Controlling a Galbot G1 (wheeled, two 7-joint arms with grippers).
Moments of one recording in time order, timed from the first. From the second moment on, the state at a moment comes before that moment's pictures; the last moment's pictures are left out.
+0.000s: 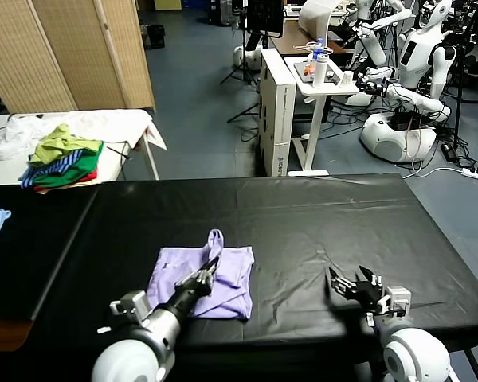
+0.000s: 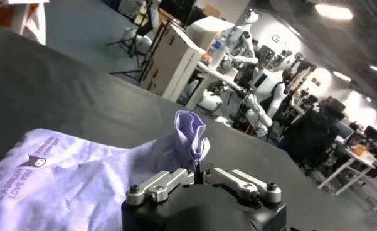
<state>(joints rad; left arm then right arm) 1.46 -1.36 -0.33 -2.23 -0.73 0.53 -0.20 -1.46 1.11 0.57 2.03 0.53 -0.51 0.13</state>
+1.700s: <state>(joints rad) 1.51 -1.22 -0.57 -2.16 -0.40 0.40 -0.08 -1.26 0.98 0.03 2.10 0.61 -0.50 0.07</state>
